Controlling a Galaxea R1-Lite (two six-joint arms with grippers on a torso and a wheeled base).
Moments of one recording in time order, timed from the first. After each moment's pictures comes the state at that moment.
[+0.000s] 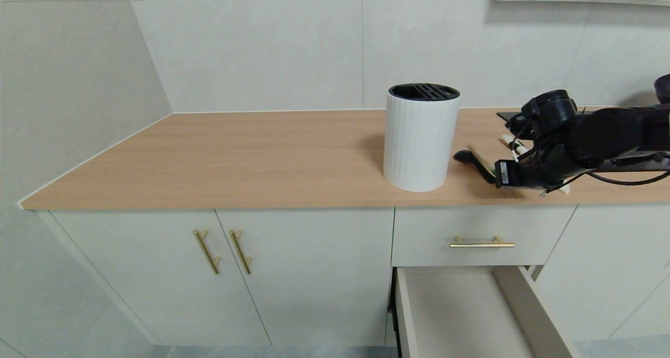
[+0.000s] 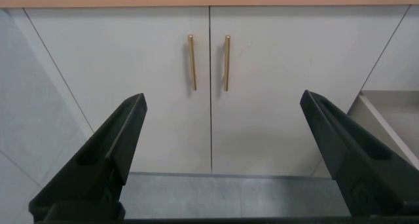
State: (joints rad) left arm 0.00 0.00 0.00 0.00 0.02 0.00; right arm 0.16 2.02 -1.63 0.36 -0.12 0.17
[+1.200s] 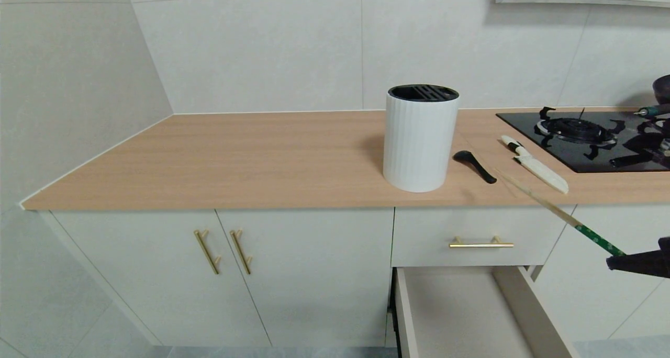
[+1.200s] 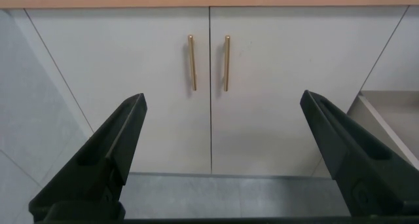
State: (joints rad) left arm 0.00 0.00 0.00 0.00 0.02 0.00; right arm 0.38 1.19 -1.07 0.67 -0.07 0.16
